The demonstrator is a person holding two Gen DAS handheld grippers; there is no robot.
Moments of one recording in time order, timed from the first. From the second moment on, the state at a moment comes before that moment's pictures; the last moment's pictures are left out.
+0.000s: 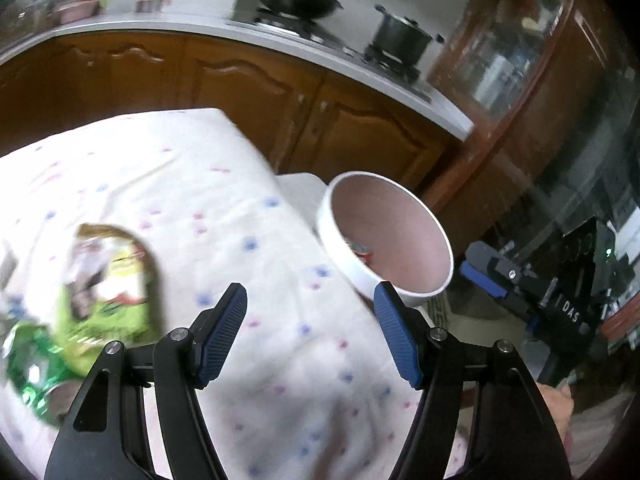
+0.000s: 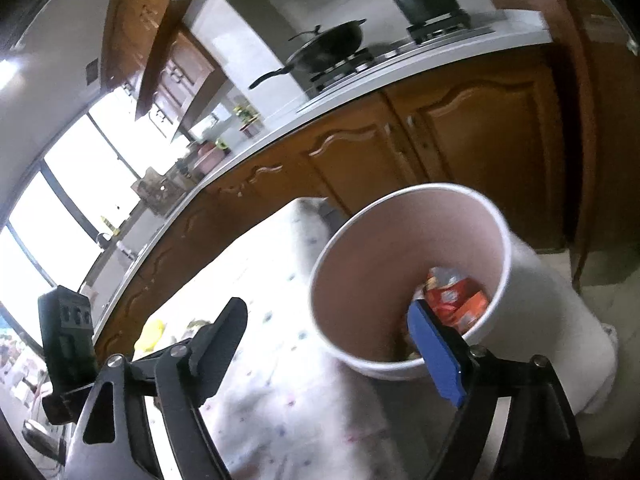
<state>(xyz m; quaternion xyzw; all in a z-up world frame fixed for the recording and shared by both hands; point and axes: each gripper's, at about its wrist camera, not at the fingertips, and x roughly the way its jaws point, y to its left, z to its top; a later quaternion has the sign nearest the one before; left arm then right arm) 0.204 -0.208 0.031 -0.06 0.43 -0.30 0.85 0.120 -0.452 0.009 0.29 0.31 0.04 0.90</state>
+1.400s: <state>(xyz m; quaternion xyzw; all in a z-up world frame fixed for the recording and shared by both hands) 0.180 0.024 -0.001 -0.18 0.42 -0.11 0.89 0.164 -0.273 -0.014 0.24 0.38 0.18 0.87</state>
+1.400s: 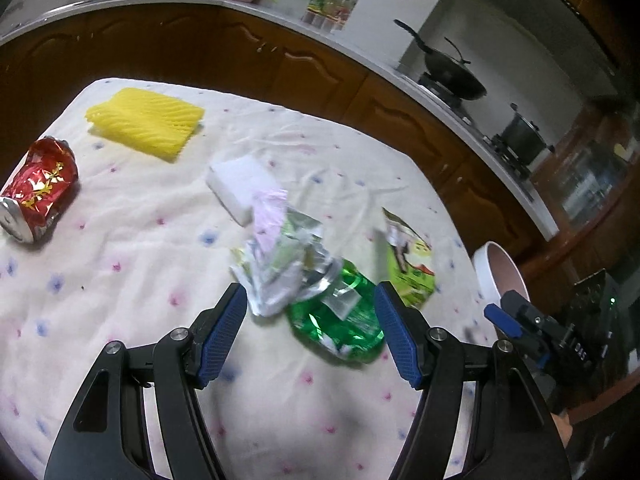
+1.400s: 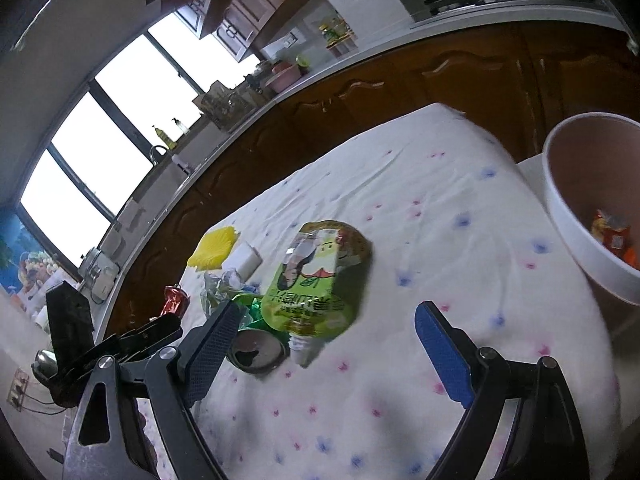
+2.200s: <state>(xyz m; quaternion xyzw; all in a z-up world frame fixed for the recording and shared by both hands) 0.232 0.020 -0.032 -0.17 0.44 -0.10 0.87 0.228 -0.236 -0.053 0.25 0.44 0.19 0.84</state>
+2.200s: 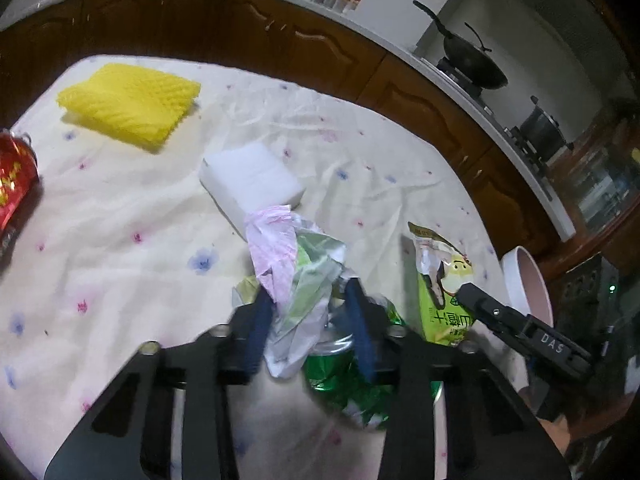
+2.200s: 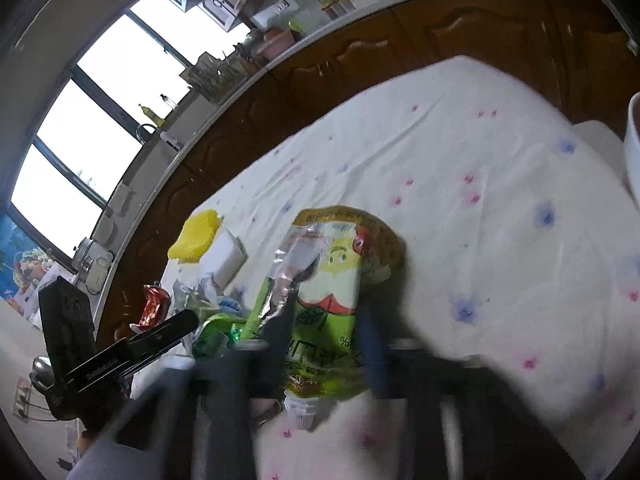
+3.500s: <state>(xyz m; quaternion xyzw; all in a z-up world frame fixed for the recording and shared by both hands) 0.191 -0.100 0.037 -0.11 0.39 -0.25 0.88 0.134 -0.354 0.019 0.24 0.33 0.12 0.91</state>
